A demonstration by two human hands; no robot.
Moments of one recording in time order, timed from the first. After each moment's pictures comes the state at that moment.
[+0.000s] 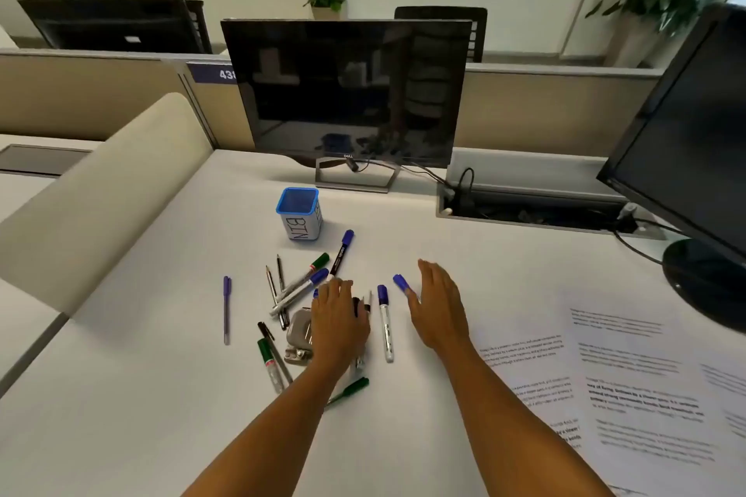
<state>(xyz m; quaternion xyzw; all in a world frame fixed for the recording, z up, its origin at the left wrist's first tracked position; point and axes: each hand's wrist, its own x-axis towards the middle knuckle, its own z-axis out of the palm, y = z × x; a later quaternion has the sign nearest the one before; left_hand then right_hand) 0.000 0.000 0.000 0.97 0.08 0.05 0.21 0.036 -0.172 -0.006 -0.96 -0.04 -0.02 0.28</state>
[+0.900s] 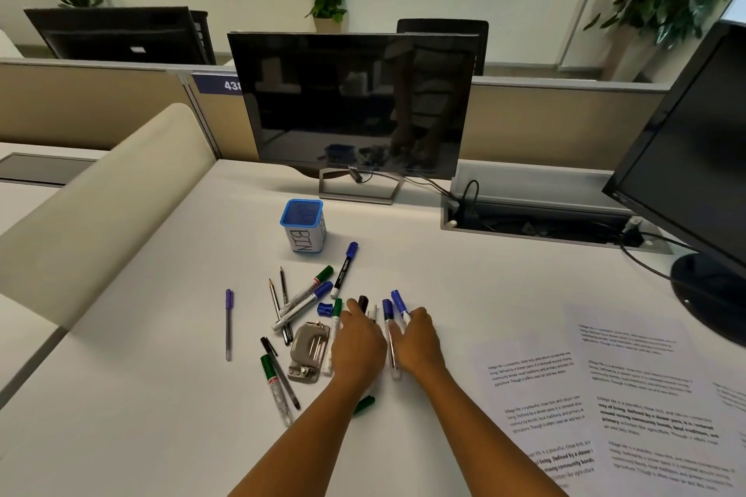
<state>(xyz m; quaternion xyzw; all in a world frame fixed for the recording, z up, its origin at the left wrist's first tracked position) 0.008 -0.024 -0.007 0.93 0.19 -0.04 0.31 0.020 -0.122 -0.014 -0.89 0.14 0.12 0.41</state>
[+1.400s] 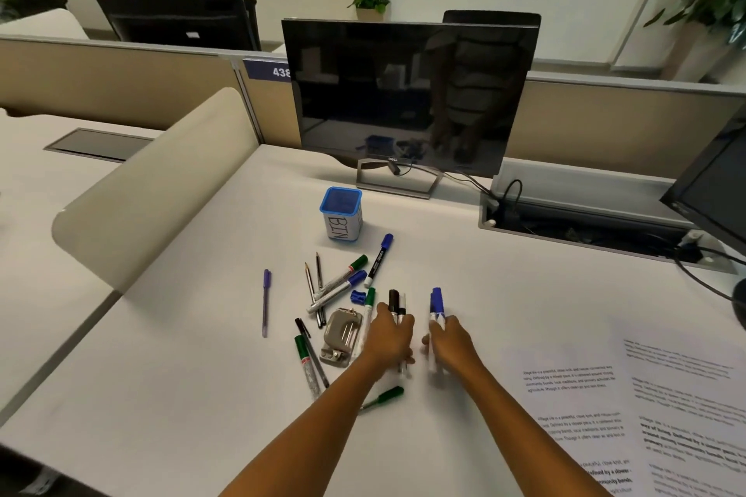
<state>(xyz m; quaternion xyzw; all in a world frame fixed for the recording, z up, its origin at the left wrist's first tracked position) -0.001 -0.008 0.006 0.77 0.22 -0.14 0.58 0.013 -0.126 -0.003 -0.85 0.15 0.20 0.47</state>
